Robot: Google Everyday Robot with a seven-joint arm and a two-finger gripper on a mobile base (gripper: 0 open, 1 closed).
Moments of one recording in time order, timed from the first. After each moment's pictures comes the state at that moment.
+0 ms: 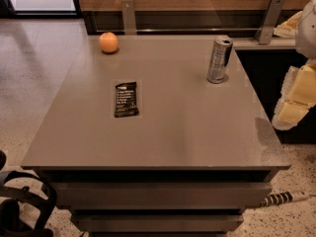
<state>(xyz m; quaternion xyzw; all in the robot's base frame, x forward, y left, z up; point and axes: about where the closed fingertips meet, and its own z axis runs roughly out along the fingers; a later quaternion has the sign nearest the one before) 0.438 -0.211 0.996 -0.60 0.77 -0.06 0.19</state>
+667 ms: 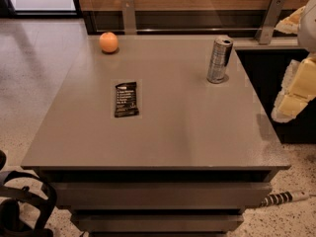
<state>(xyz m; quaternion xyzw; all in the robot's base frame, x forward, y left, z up) 0.450 -0.219 0.997 -0.59 0.78 -0.05 0.20</state>
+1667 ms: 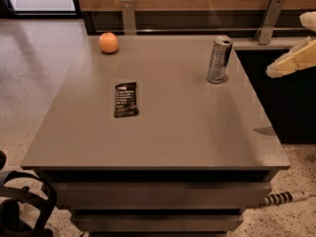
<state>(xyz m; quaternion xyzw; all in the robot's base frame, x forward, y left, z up) 0.563 -0.278 0.987 -0.43 0.78 0.11 0.45</state>
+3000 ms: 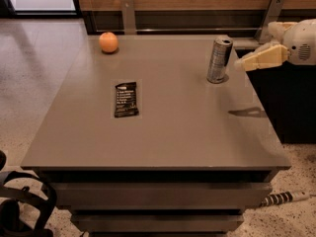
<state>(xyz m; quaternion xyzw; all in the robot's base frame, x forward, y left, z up) 0.619 -0.245 0.958 -0.38 0.74 0.18 0.53</state>
